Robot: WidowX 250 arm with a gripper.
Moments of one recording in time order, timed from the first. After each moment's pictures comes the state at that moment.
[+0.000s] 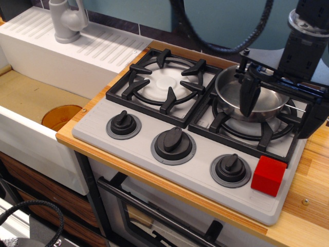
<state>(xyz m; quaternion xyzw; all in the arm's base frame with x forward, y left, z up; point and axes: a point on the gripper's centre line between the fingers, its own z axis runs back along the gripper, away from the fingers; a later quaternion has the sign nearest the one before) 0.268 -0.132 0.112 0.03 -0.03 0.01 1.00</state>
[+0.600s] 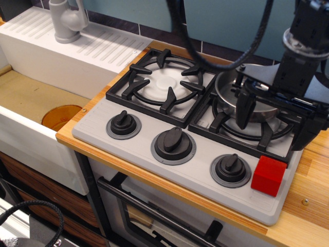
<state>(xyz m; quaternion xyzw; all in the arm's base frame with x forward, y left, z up) 0.267 -0.132 0.092 0.03 -0.03 0.02 1.00</state>
